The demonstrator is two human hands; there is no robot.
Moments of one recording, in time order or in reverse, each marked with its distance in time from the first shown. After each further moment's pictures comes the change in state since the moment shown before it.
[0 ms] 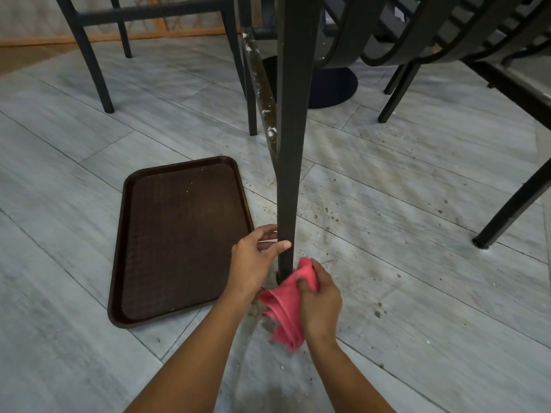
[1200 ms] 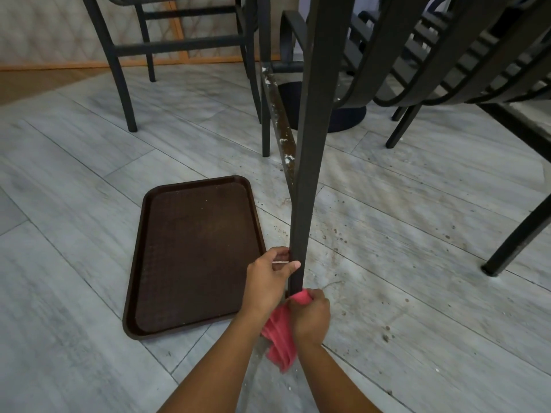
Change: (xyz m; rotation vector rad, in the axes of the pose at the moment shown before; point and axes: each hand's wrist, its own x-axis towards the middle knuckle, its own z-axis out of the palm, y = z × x) left_hand -0.007 0.010 0.002 0.066 0.024 -0.032; right_hand 0.008 0.002 0.036 -0.277 0.016 0.124
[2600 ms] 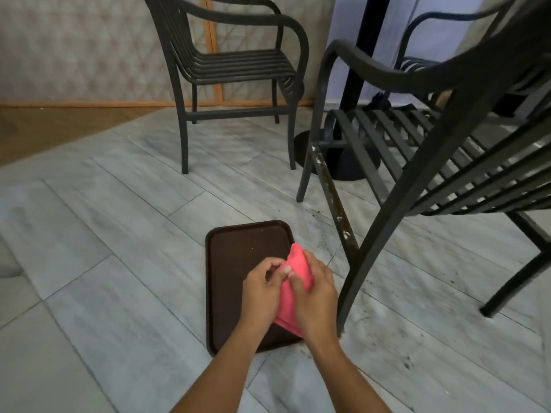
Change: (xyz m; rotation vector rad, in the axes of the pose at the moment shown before) left_hand -0.025 0.124 -0.189 -0.115 0.086 0.017; right_hand -0.153 -0.217 -0.022 0.121 -0.075 -0.490
